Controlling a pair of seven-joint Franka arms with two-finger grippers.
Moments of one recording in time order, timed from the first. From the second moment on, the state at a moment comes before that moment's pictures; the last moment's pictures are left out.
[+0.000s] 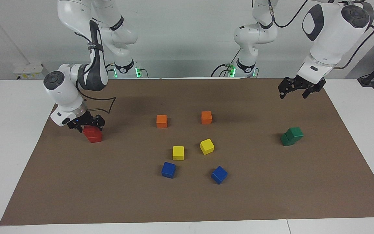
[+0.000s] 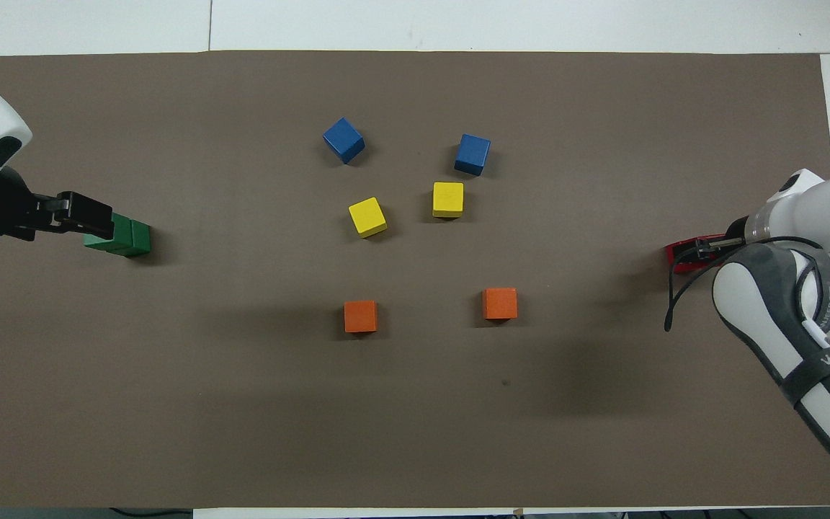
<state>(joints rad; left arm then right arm) 0.00 0.02 -0.11 -1.65 0.00 1.61 -0.03 -0.15 0.12 0.03 -2.16 -0.02 2.26 -0.17</state>
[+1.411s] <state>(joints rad) 0.00 0.02 -0.12 -1.65 0.00 1.61 -0.03 -0.12 0.04 0.05 -1.80 -0.01 1.93 -0.14</state>
